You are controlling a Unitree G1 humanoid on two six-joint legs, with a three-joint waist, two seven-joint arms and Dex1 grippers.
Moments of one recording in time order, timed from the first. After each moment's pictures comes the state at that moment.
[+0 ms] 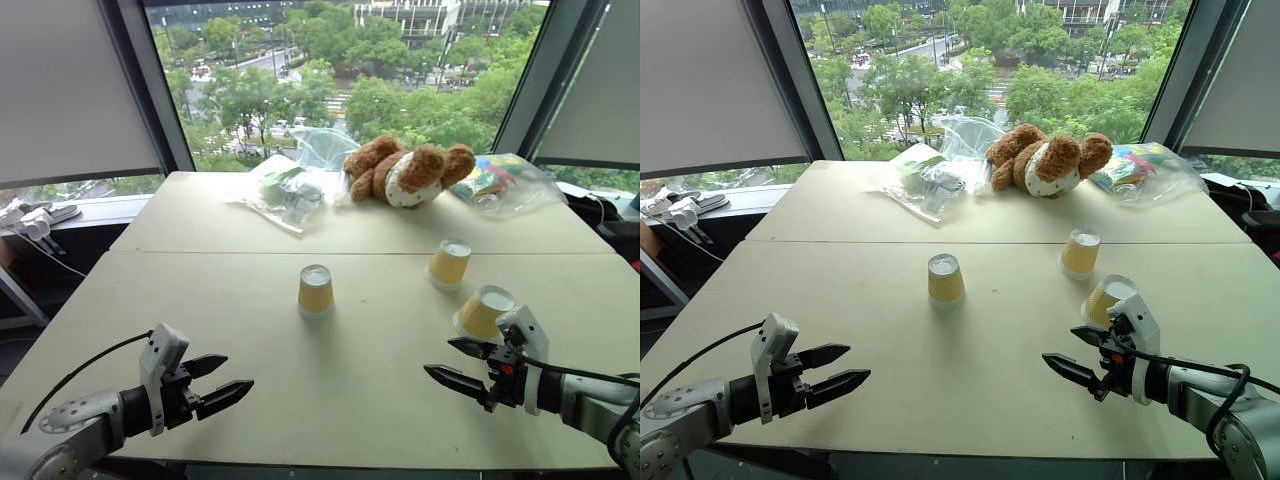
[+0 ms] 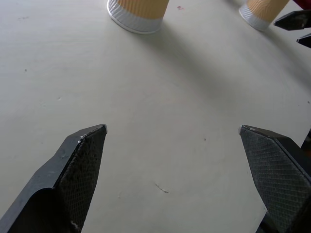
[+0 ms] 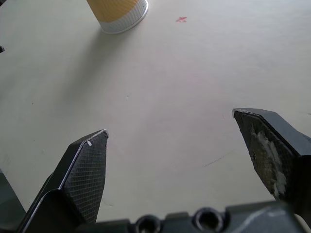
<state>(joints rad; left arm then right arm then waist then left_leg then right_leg) 0.17 0.71 0.29 -0.50 -0.81 0.77 -0.74 0.10 -0.80 -0.31 -0.47 0.69 0.80 0.73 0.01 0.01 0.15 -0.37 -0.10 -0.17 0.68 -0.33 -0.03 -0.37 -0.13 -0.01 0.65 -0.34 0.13</state>
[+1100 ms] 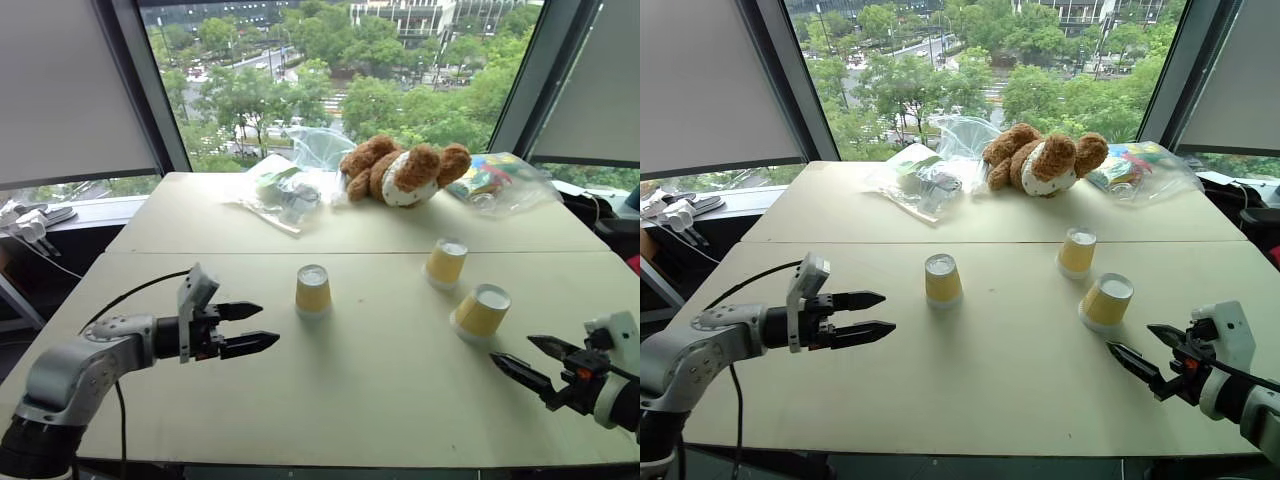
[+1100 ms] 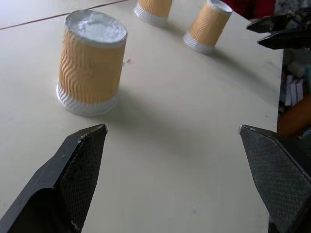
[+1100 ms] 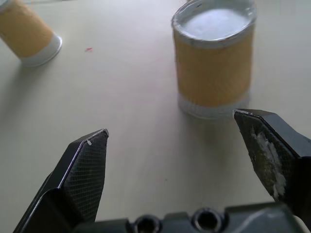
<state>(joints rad) -0.34 0.75 0.06 -0.25 -0.77 0.79 -0.94 0.28 -0.75 -0.69 -0.54 0.72 0.81 0.60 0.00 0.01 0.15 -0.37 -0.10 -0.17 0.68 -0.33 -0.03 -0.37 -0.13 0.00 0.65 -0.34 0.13</state>
